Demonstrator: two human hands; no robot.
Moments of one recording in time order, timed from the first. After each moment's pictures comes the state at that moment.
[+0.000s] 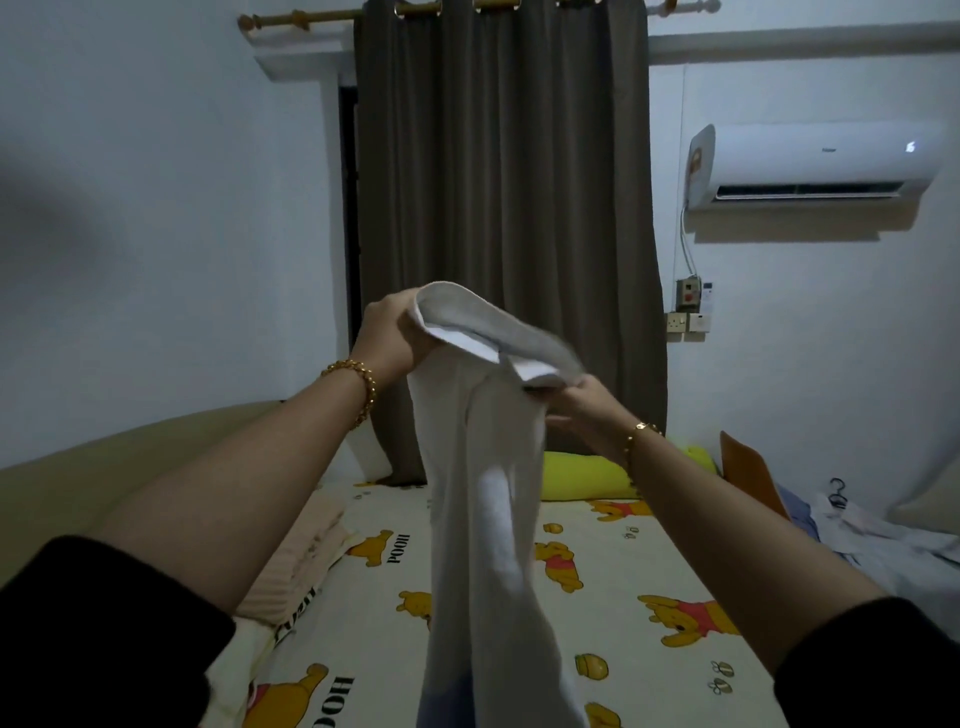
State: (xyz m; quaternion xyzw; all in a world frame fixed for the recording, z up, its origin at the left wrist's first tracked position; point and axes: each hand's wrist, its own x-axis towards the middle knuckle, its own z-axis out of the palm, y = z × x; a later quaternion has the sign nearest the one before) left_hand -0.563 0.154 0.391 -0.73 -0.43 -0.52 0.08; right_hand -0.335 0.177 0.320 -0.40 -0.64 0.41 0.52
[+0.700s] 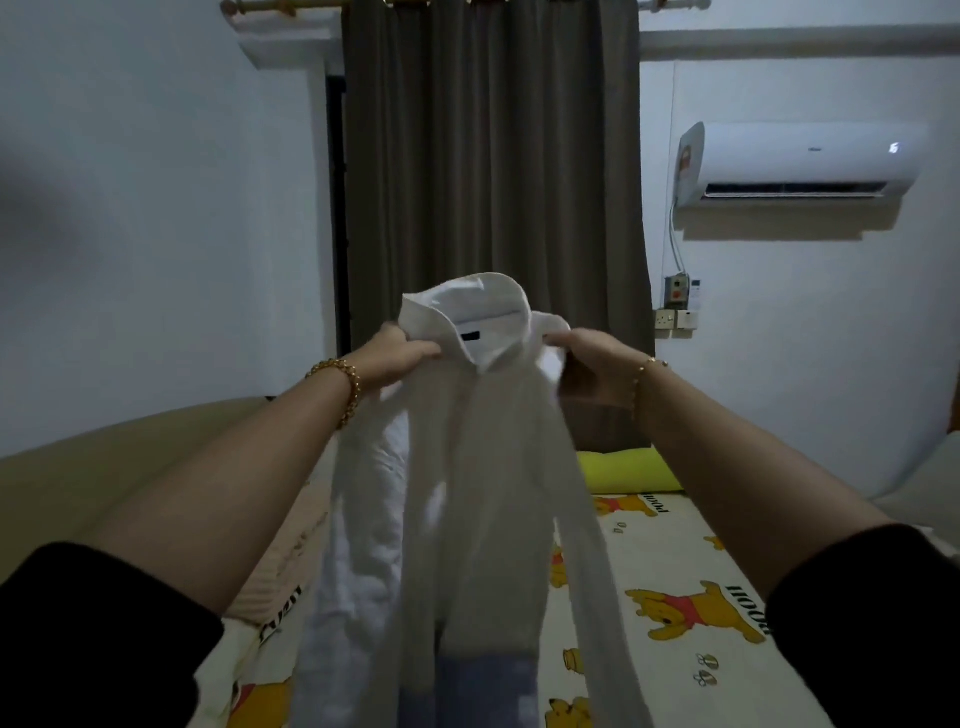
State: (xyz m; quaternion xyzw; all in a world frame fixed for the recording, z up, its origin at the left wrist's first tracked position) left_hand -0.563 0.166 0.381 -0.69 -0.53 -0.43 -0.24; right_hand -0.326 0.168 0.377 -0.45 -0.57 0.48 0.49
